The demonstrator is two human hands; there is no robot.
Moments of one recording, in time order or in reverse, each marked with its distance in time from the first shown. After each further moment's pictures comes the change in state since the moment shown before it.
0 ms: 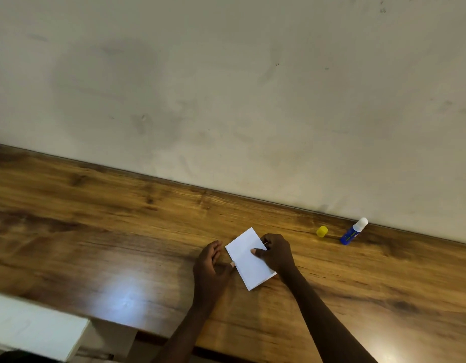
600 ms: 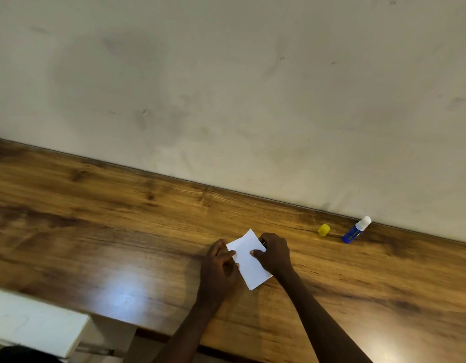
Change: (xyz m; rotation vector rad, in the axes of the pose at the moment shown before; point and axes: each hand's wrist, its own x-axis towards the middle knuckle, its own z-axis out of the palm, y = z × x) left_hand -0.001 -0.004 0.008 0.310 -0.087 0.110; right_hand 0.002 0.003 0.016 -0.090 0.043 -0.014
